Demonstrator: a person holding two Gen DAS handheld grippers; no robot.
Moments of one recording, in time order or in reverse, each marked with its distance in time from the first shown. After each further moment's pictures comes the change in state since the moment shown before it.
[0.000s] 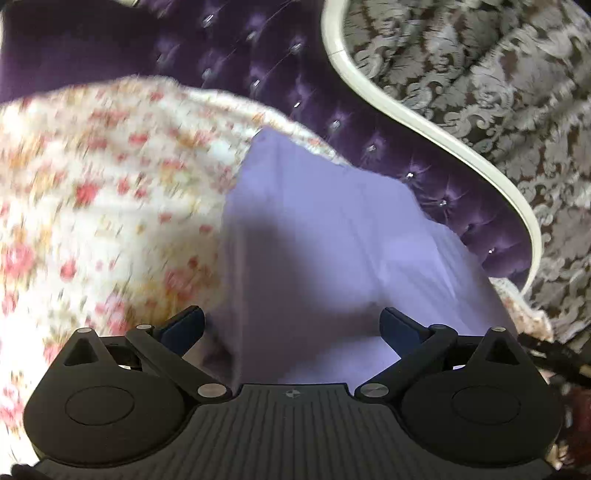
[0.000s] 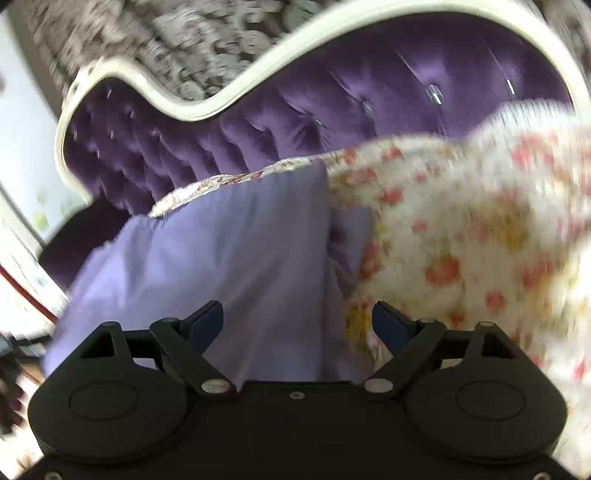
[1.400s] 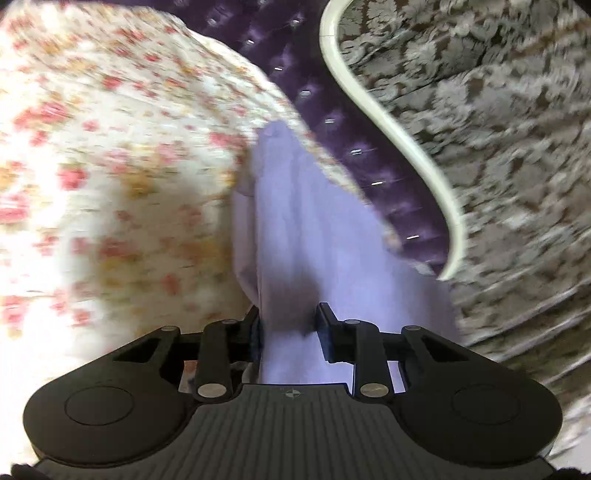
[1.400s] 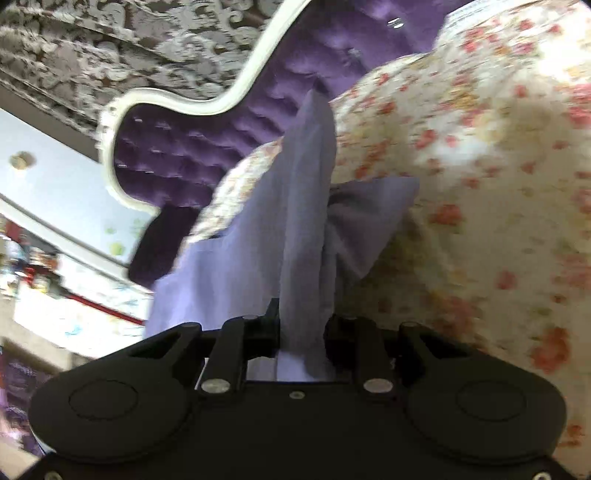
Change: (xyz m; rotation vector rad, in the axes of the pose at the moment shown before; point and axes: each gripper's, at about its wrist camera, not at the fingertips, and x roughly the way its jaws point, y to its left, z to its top) left arm -0.081 -0.002 -0.053 -0.178 0.097 -0.182; right arm -0.090 -0.015 -0.048 0.266 0.133 0.186
